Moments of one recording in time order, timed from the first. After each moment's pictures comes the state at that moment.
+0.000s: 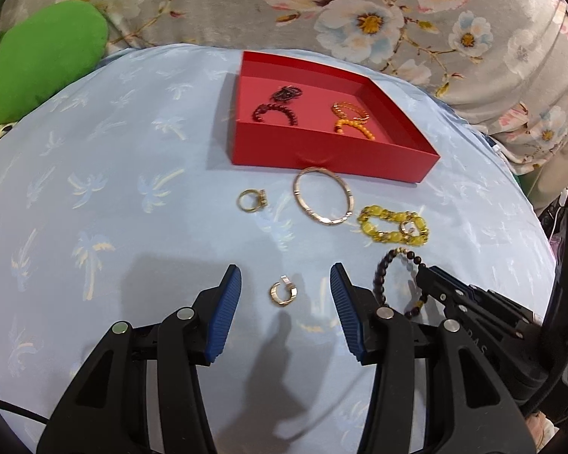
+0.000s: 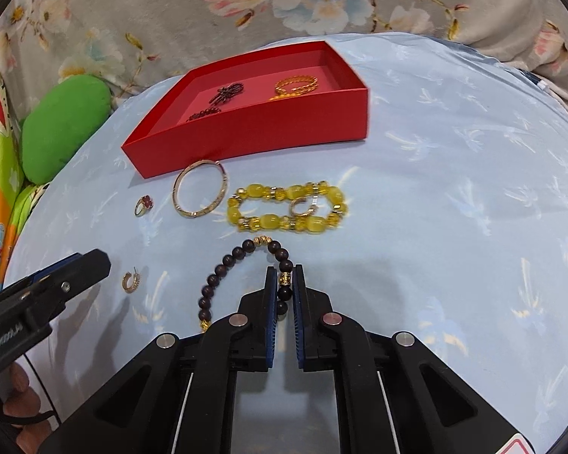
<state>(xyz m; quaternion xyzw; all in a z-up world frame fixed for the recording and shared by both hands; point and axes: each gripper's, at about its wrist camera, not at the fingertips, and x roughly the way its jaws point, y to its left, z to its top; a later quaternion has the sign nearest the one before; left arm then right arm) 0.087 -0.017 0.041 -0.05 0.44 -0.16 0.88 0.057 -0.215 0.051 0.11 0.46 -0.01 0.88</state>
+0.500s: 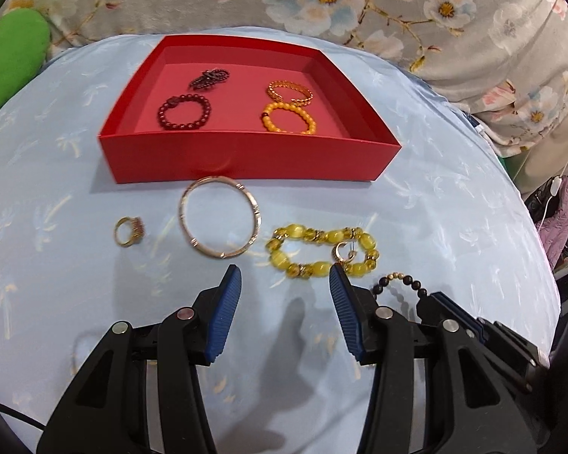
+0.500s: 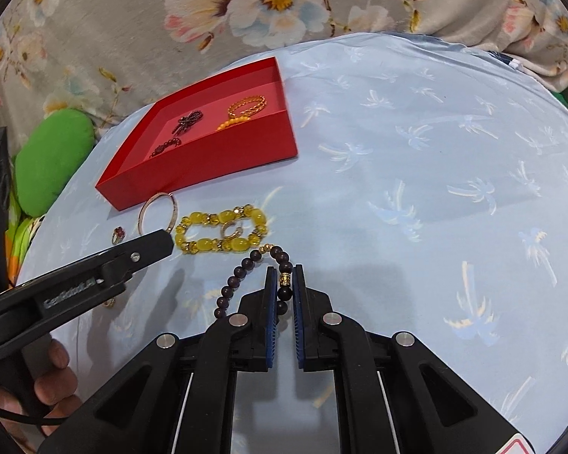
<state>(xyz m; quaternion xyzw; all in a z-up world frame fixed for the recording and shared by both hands) 0.130 -0.104 0.029 -0.04 0.47 -0.20 0.86 0.051 -0.269 0.058 0.15 0.45 -0.03 0.88</state>
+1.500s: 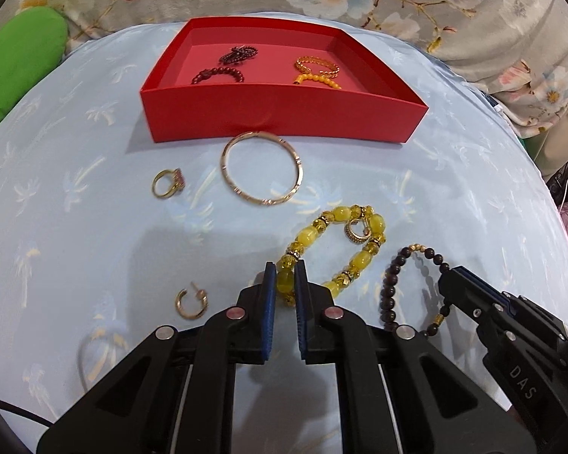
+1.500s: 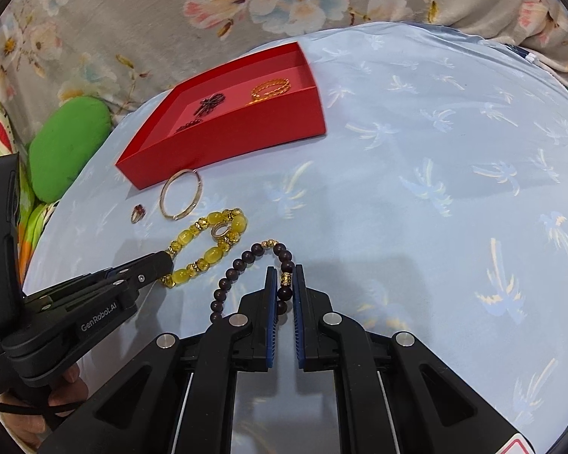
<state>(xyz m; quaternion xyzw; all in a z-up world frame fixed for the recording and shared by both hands) 0.104 -0.077 0.012 0.00 0.48 -0.17 0.86 0.043 -0.248 0.051 0.15 0.46 0.01 0.88</state>
